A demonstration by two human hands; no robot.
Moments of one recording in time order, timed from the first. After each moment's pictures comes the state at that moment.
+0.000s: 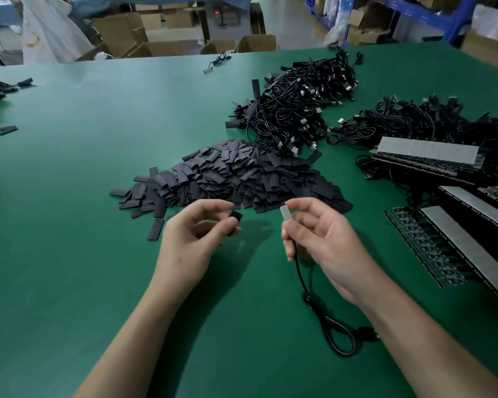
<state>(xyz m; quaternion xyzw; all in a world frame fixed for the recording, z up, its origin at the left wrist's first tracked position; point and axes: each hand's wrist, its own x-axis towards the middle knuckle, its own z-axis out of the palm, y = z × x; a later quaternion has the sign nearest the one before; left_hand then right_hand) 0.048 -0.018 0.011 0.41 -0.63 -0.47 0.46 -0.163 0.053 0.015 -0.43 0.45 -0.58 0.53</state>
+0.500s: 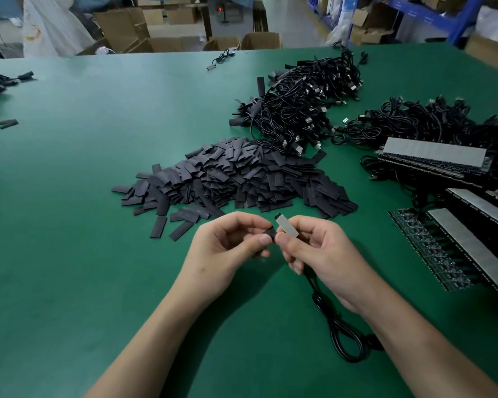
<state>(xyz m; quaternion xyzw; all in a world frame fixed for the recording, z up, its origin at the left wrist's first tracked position) 0.029 -0.001 0.009 0.31 -0.61 -0.60 0.41 -0.153 0.057 0.014 -0.49 0.49 -0.51 0.51</state>
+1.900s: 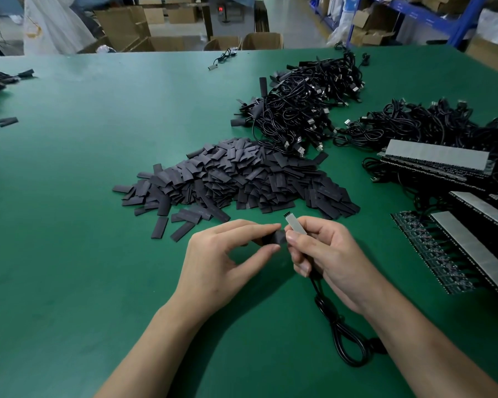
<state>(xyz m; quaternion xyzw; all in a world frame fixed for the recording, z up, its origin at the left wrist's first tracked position) 0.036 0.000 0.007 0.31 -0.82 -0.23 0.42 -0.159 0.055 0.012 -0.47 0.45 -0.51 0.55</state>
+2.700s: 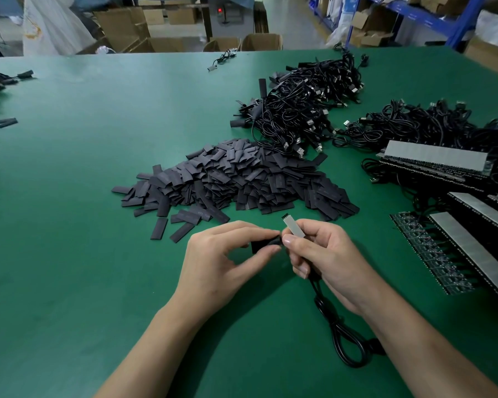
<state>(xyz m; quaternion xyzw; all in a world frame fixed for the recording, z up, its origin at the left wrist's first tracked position) 0.036 -0.002 0.007 0.30 -0.82 -0.23 0.43 -0.159 0.053 0.007 -0.48 0.48 -0.50 0.54</state>
